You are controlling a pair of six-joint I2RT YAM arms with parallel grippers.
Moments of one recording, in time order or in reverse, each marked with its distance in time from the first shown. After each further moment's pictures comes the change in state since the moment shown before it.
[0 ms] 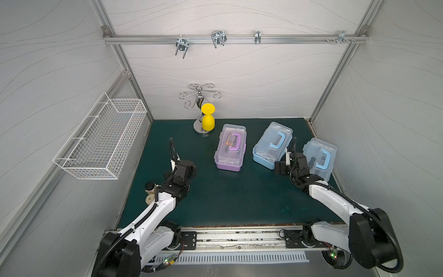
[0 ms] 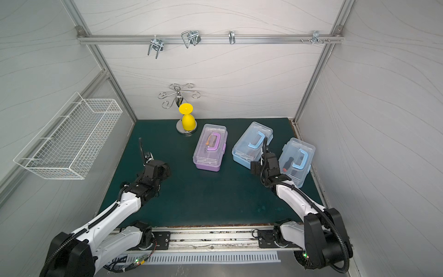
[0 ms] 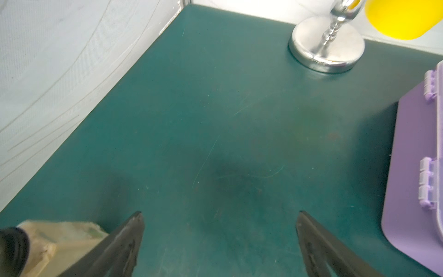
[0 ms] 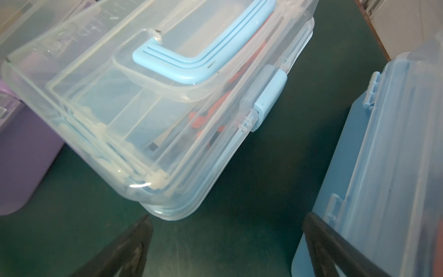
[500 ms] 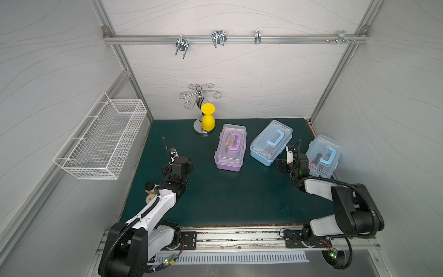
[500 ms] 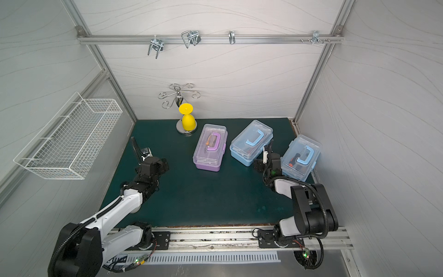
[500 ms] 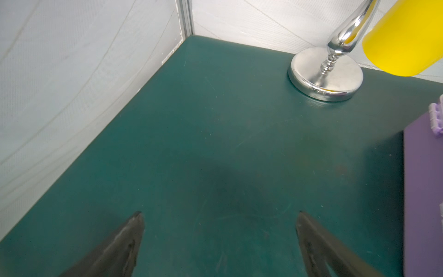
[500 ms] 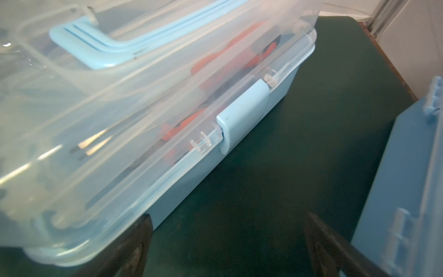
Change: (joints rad) left arm 0.121 0.115 -0.026 0.296 0.054 0.176; right arm -0.138 0.283 -0.035 0.425 -0.156 -0.093
